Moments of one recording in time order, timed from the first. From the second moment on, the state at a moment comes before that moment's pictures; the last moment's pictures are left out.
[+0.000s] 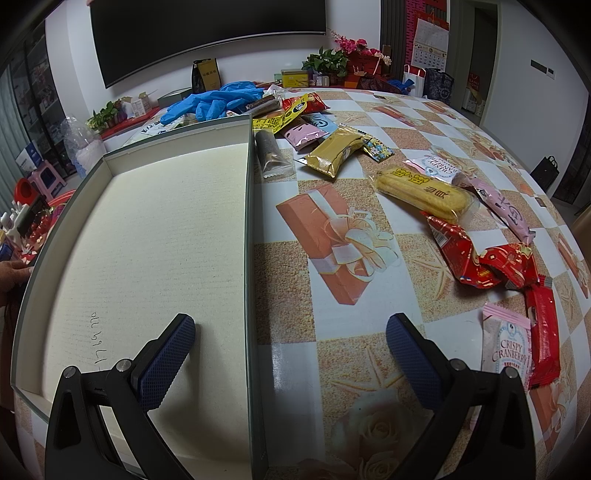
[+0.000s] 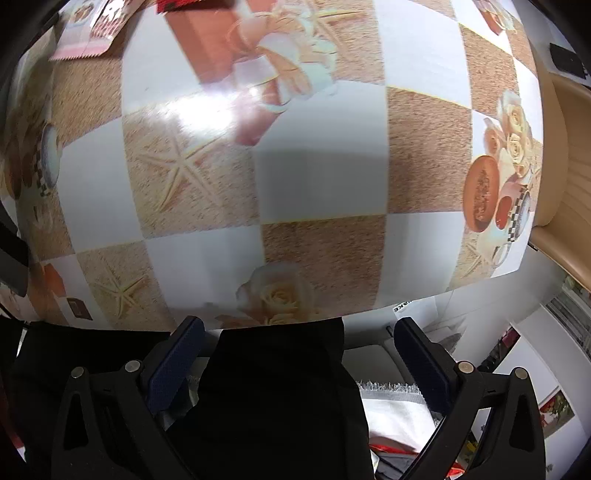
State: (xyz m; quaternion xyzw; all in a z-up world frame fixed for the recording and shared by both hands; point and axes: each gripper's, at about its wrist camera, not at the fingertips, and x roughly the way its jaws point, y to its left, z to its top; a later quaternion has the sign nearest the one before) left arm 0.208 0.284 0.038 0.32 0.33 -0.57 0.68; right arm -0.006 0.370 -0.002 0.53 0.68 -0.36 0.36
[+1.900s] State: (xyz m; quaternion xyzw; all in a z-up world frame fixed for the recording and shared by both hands) left arm 0.205 0.281 0.033 0.33 0.34 -0.56 0.68; right arm -0.033 0.278 0.132 0.50 0.42 -0.42 0.64
